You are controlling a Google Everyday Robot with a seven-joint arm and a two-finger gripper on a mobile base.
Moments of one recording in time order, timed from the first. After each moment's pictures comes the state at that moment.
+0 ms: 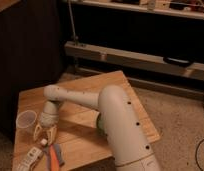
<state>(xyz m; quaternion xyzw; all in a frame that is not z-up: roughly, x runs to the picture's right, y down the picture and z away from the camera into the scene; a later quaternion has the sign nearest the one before) -0.314 0.265 0.773 -0.47 -0.52 -0.37 0.62</state>
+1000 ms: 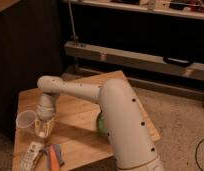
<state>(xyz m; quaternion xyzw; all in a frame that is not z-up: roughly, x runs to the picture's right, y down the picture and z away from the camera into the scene) -0.303 0.187 0.714 -0.44 -0.44 -0.42 0.66</state>
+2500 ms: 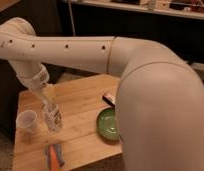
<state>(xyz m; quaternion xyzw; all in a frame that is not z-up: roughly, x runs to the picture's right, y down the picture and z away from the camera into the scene) -0.213 0.023 0.563 -0.28 -0.15 -0.53 0.79</state>
